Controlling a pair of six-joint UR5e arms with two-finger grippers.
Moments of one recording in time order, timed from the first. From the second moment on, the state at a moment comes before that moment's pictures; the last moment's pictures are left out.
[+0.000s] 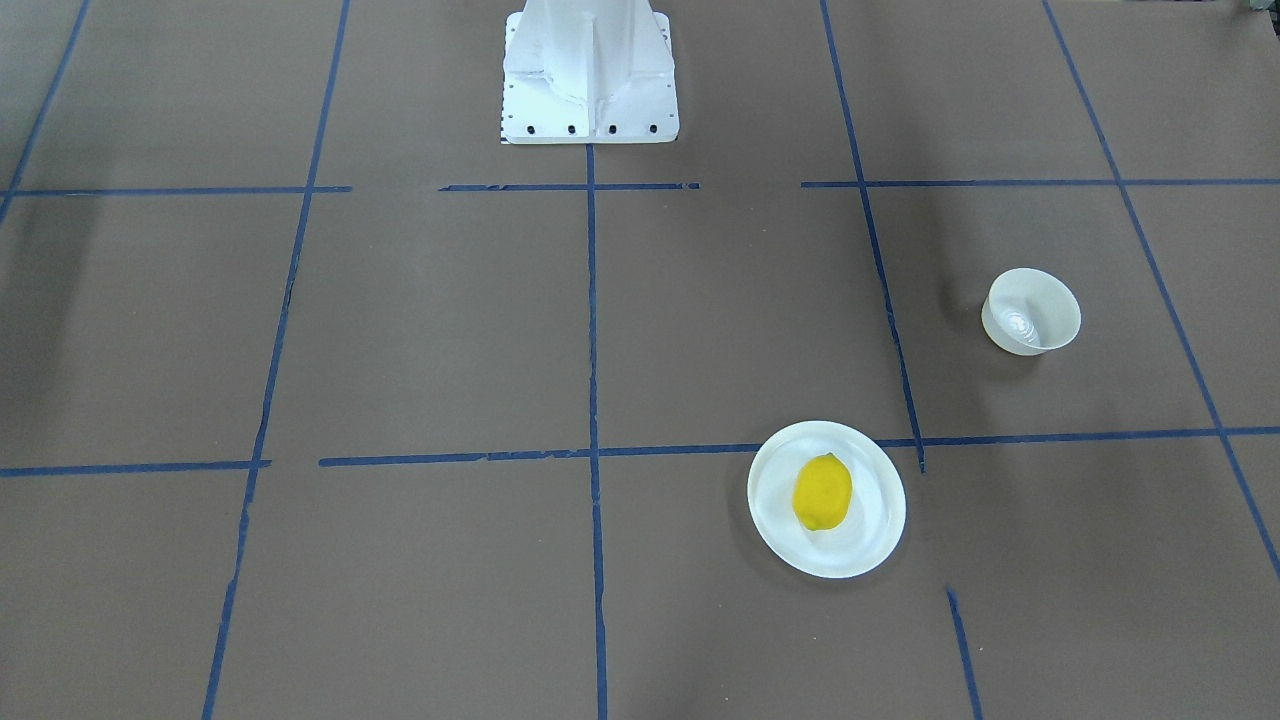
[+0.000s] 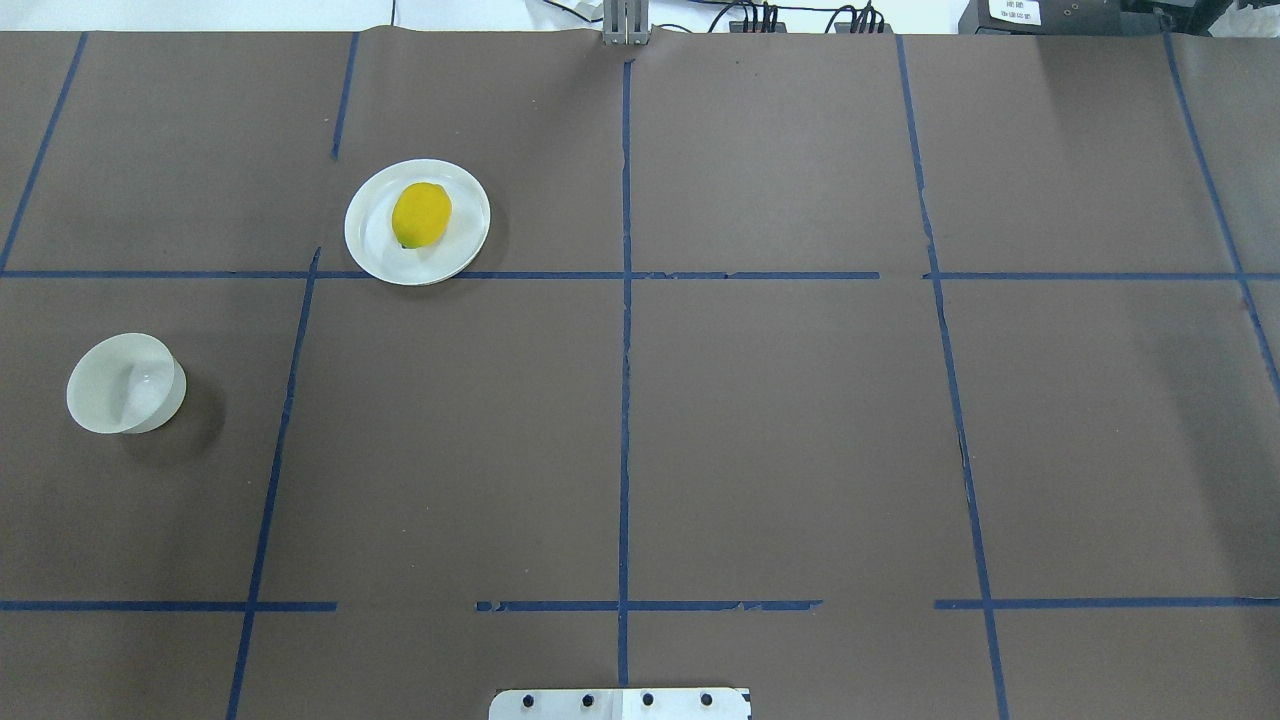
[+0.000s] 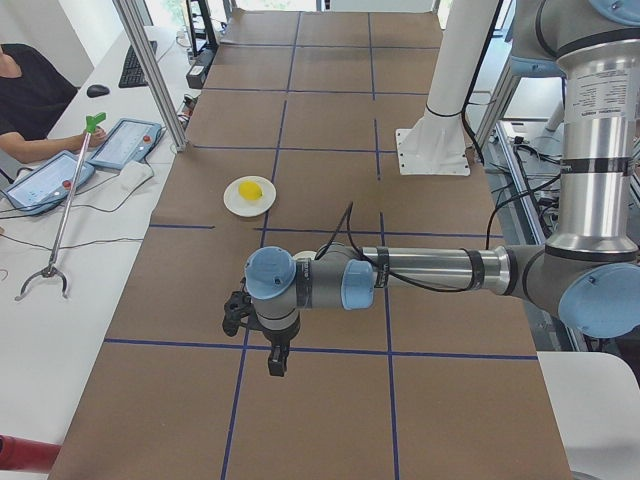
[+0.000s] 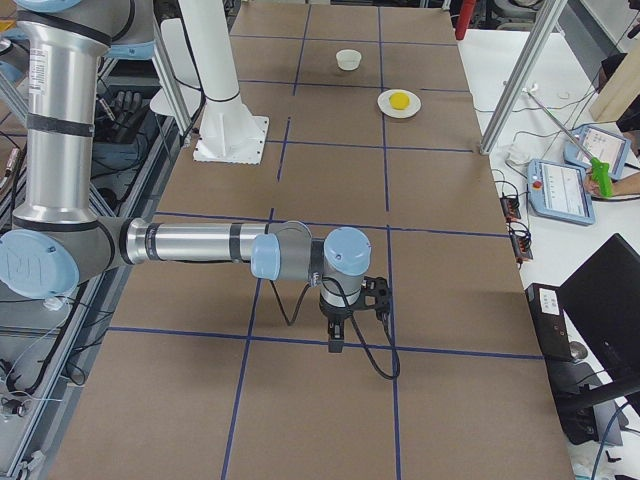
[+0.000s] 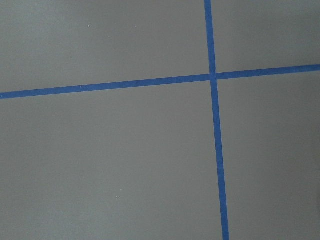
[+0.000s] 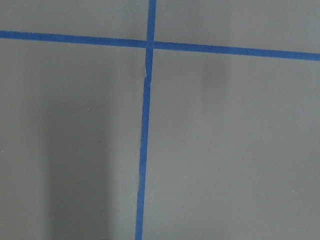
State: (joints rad) left arm -1.61 -1.52 -1.63 -1.55 -2.32 0.13; right arm 1.54 -1.71 1.75 -1.64 2.28 -0.05
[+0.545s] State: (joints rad) left arm -1.60 -1.57 -1.63 -1.56 -2.32 0.13; right arm 1.54 -1.71 1.75 -1.64 2.28 -0.05
